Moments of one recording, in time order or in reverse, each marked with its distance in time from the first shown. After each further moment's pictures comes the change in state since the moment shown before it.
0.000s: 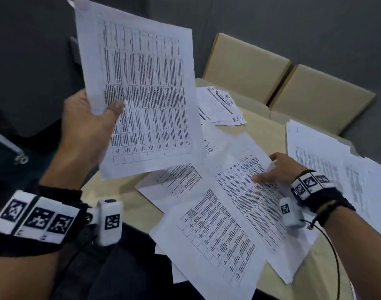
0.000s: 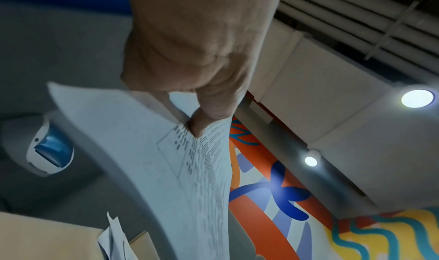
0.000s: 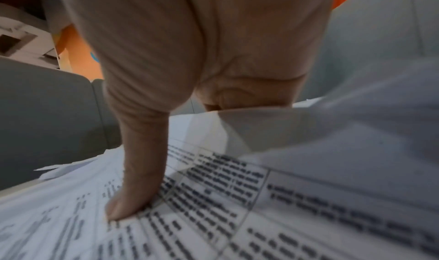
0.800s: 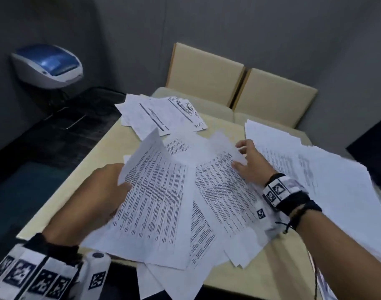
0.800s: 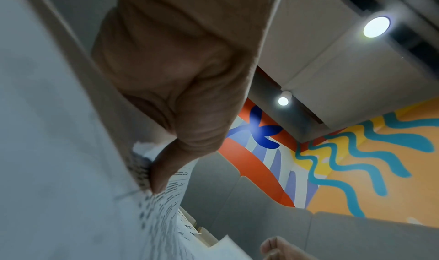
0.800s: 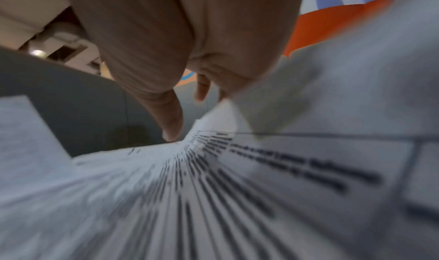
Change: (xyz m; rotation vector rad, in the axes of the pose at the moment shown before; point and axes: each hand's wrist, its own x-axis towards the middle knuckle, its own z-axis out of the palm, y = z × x) left_hand -0.047 -0.043 0.058 0.744 -0.660 -0.095; right_hand -0.027 0.019 -0.003 0.183 0.267 -0.204
